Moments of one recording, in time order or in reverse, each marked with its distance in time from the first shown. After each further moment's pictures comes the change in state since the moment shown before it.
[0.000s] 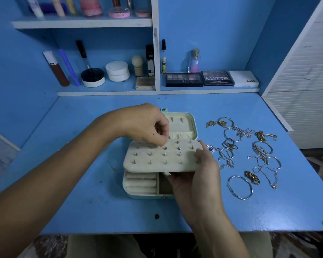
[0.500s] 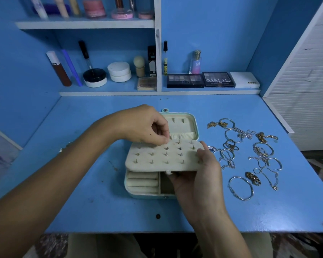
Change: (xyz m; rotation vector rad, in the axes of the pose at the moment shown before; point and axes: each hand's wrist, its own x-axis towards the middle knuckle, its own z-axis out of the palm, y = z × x) left_hand -0.006 -0.010 0.004 -0.080 0.054 0.028; right_hand -0.001 -0.002 0.003 0.001 -0.014 0.009
